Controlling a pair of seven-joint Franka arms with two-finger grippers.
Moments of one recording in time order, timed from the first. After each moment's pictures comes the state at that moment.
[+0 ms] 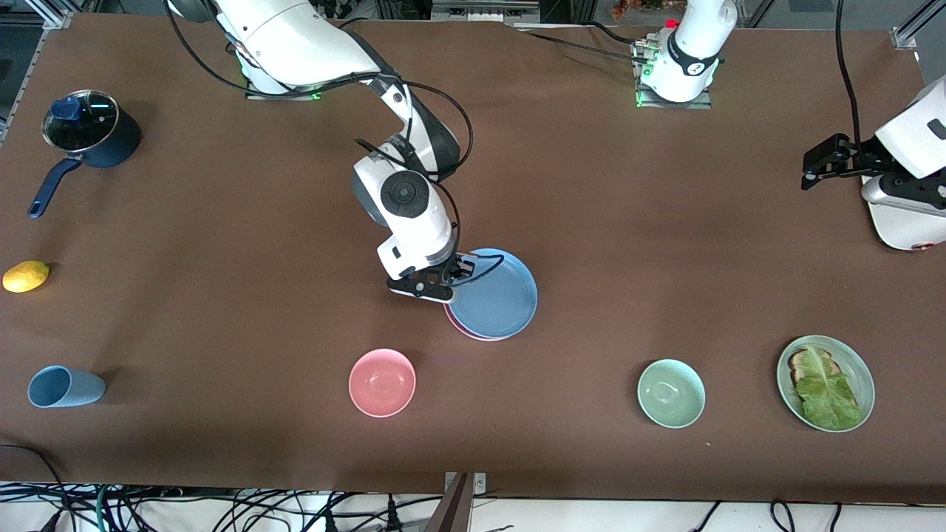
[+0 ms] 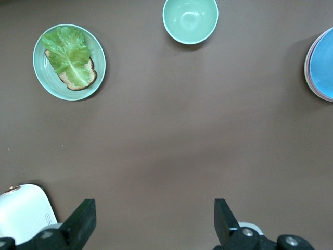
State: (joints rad) left arm 0.04 0.05 -0.07 -1.53 0.04 1.52 0.20; right arm 0.61 0.75 0.08 -1.43 -0.01 2.30 0.91
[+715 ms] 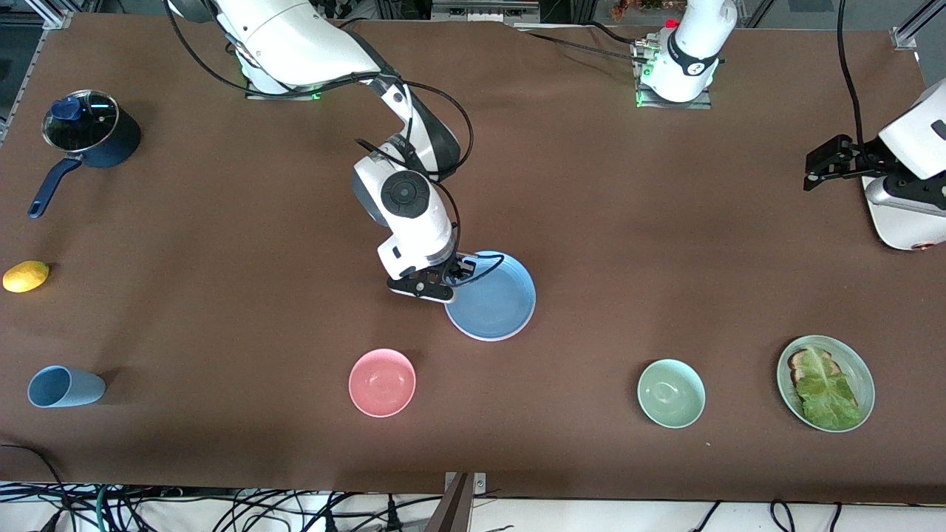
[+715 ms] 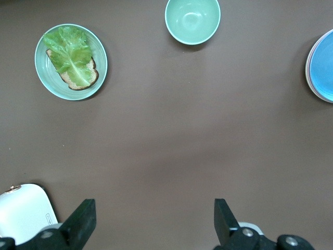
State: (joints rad) left arm 0.04 0.05 -0.06 -1.53 0.04 1.53 0.20; right arm 0.61 0.75 0.08 -1.43 -0.01 2.29 0.91
